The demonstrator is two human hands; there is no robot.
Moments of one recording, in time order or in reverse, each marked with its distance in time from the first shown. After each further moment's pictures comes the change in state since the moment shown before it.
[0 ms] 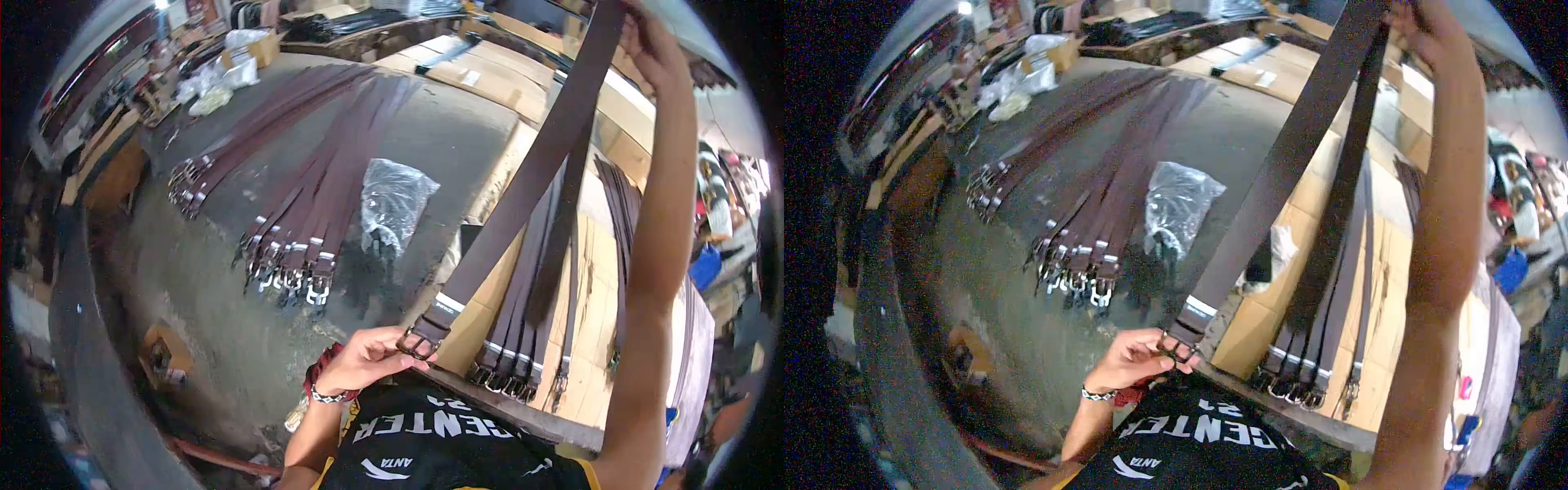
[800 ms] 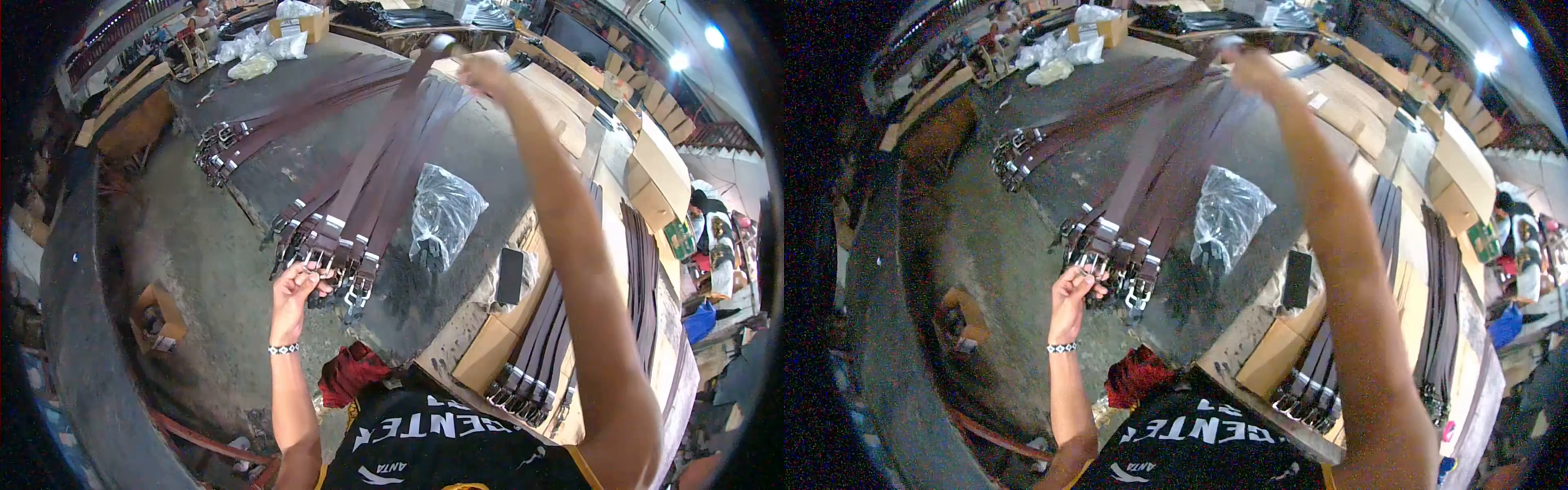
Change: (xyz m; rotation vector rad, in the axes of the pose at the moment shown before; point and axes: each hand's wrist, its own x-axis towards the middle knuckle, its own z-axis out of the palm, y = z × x) left_hand -0.084 0.031 -0.207 0.217 0.860 0.270; right_hand 0.099 0.330 0.243 -0.845 -0.382 0.339
